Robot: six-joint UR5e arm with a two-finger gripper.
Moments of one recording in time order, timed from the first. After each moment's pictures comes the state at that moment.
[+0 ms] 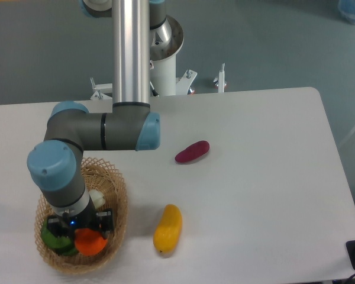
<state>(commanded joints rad) 1.97 -2.21 -1.38 -0.95 1.61 -0.10</state>
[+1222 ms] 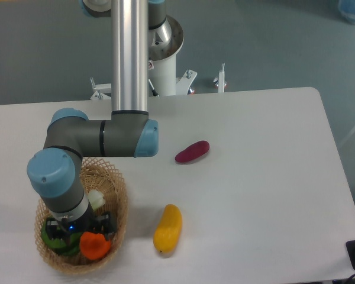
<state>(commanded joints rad) 1.97 -2.19 -1.37 -0.94 1.61 -0.05</state>
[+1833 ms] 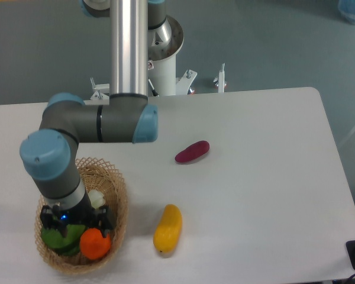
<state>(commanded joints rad) 1.99 -2.08 -1.38 -0.98 1.63 0.16</state>
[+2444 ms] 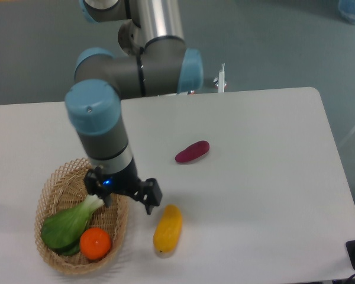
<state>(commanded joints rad) 2.15 -1.95 -1.39 -1.14 1.62 0.47</state>
